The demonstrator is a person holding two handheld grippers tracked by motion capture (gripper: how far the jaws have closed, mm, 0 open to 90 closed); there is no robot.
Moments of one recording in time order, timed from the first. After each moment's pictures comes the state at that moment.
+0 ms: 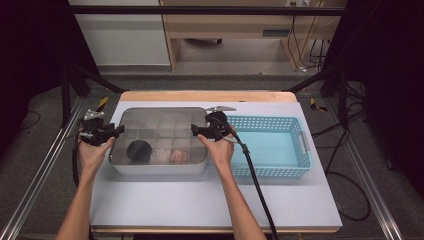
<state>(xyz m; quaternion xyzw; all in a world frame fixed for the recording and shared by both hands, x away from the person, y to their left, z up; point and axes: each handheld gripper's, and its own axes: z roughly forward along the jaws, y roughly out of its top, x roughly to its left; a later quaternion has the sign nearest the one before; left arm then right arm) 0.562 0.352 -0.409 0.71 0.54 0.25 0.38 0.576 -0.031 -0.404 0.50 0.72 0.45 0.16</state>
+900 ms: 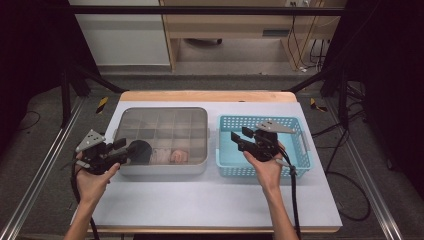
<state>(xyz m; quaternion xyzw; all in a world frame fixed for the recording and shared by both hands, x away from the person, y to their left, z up) 0.459 0.305 -0.386 0.72 0.45 0.22 0.49 0.491 -0.150 -0.376 0.44 0.70 0.53 0.20</state>
